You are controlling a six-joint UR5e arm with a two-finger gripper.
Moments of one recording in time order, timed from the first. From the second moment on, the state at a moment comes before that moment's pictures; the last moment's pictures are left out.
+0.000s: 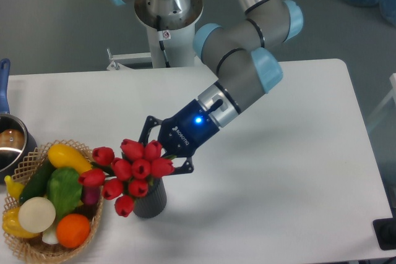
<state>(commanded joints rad) 2.50 -1.94 -1.72 -0.85 0.36 1.01</state>
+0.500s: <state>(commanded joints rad) 2.50 -1.94 -1.73 -0.85 0.36 1.01</state>
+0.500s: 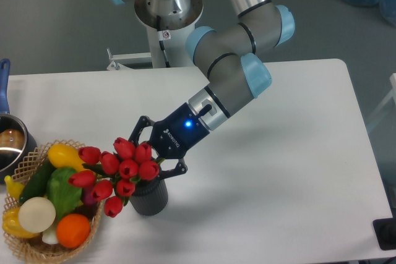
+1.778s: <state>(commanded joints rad) 2.56 -1.86 -1.80 -0.85 0.52 1.02</state>
